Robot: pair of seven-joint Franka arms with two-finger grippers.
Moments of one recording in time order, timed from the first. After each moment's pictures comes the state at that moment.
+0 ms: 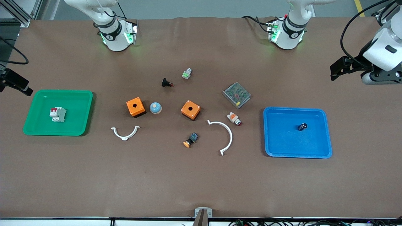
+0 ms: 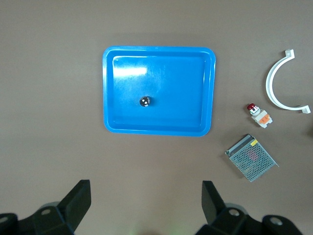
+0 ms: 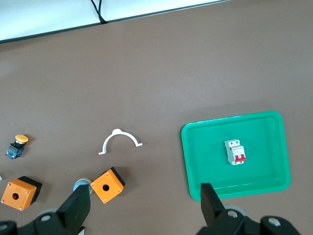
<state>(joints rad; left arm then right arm) 0.00 -0.01 -0.14 -1.54 0.04 1.51 -0.12 0.00 0.05 -0.05 -1.41 0.02 1.58 0.12</state>
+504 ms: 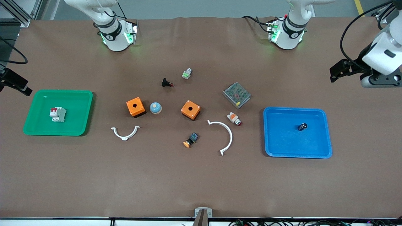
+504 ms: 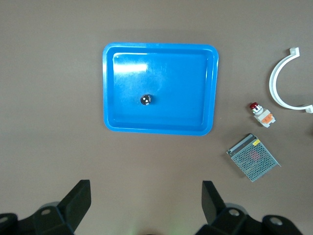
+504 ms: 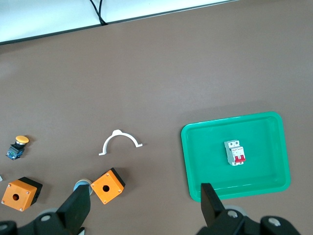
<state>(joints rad) 0.01 0.02 -0.14 -1.54 0.04 1.50 -0.12 0.00 0.05 -0.05 -1.41 0.02 1.58 0.12</state>
